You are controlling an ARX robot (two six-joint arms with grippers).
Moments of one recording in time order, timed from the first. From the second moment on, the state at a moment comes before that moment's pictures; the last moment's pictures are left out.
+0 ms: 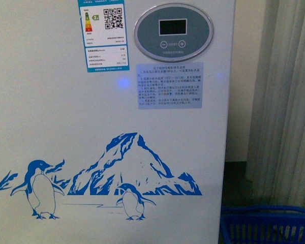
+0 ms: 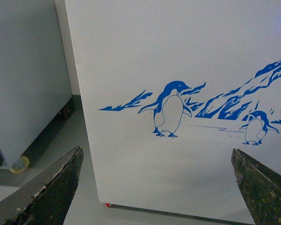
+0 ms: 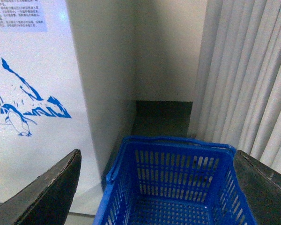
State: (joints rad) left arm 0.00 0.00 0.01 0.00 0.00 0.00; right arm 0.03 0.13 0.10 -0.21 0.14 0.06
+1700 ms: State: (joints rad) left arm 0.00 0.00 0.01 0.00 0.00 0.00; right arm -0.20 2.91 1.15 0.27 0.12 0.03
